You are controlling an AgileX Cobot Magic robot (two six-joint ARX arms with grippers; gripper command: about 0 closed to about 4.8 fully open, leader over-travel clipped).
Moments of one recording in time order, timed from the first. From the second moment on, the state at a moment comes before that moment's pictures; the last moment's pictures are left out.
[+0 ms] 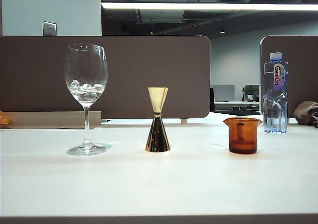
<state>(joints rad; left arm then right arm) -0.54 0.54 1.50 -1.43 0.07 0.05 0.06 0.00 0.01 -0.18 0.00 -0.01</state>
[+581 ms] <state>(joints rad) -0.54 0.54 1.50 -1.43 0.07 0.05 0.06 0.00 0.01 -0.18 0.00 -0.01</state>
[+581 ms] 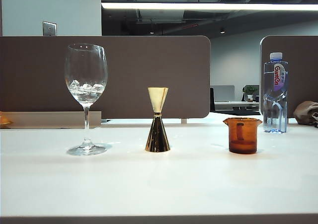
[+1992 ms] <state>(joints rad) -0.54 0.54 1.50 -1.43 0.07 0.05 0.06 0.83 1.11 -0.45 -0.27 0.04</state>
